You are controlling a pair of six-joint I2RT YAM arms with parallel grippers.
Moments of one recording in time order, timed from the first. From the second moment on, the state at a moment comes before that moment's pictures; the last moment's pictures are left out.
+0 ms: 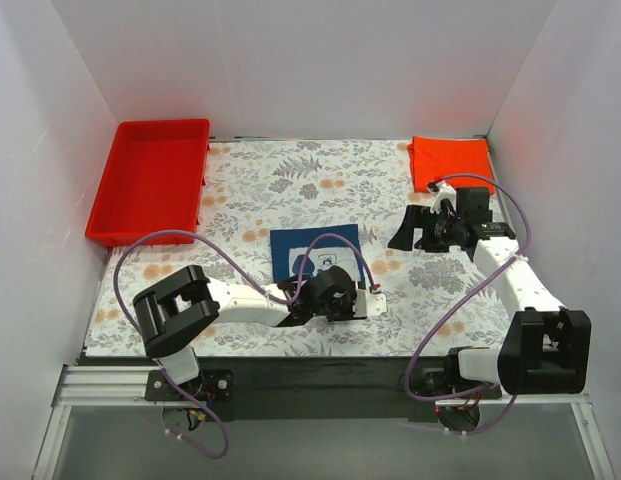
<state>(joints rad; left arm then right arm) -1.14 1.68 0.85 0.16 0.03 0.48 0.06 1.27 0.89 -0.49 -0.57 0.13</state>
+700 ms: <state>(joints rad) -1.14 1.85 0.88 0.34 0.01 0.61 0.05 1.37 0.85 -0.42 -0.68 0.25</state>
